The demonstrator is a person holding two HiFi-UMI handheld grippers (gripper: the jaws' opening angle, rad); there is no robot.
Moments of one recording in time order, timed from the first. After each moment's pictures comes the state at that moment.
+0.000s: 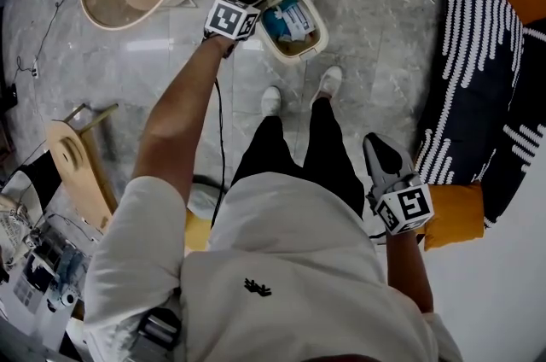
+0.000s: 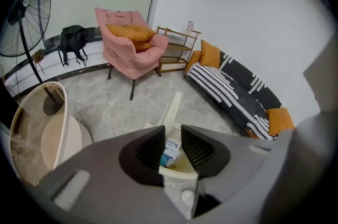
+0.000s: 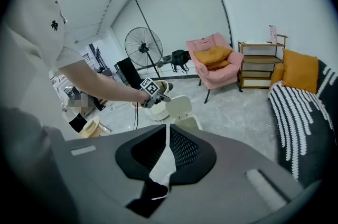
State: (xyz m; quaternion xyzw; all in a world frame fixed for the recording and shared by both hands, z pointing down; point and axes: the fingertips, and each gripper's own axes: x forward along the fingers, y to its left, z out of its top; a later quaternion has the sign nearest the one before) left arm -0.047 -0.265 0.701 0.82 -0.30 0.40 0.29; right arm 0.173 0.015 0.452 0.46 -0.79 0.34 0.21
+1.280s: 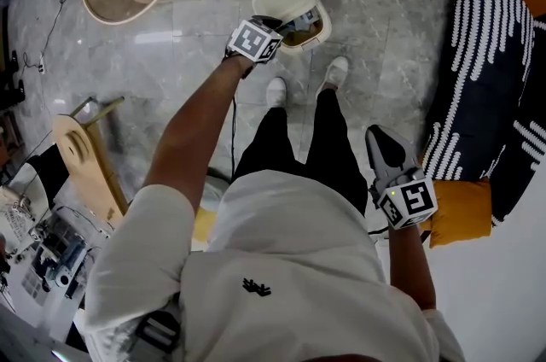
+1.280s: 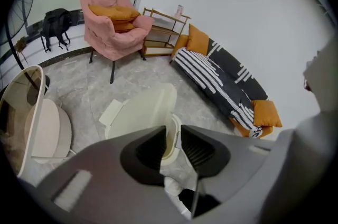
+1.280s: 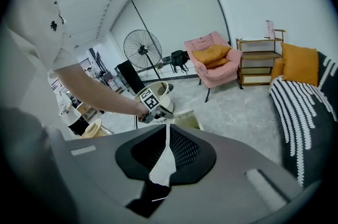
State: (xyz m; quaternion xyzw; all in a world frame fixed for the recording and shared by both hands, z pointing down) left arm 0.010 -0.158 0.741 0.81 -0.22 0.43 0.33; right arm 0.187 0.020 0.468 0.45 -0.80 0.35 0.20
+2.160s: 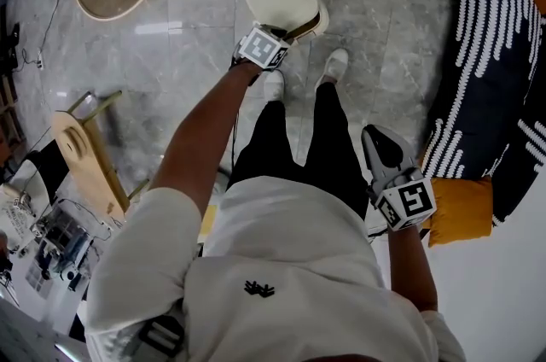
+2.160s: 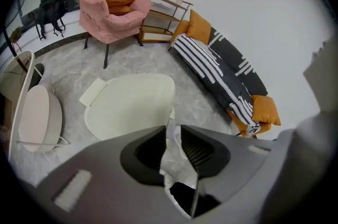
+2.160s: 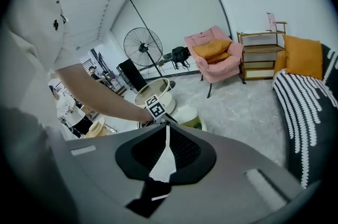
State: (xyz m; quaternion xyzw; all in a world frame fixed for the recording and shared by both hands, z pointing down) left arm 0.037 -0.107 0.791 0.78 -0.20 0.47 0.36; right arm 0.198 0.021 0.491 0.43 -0.80 0.37 0.20
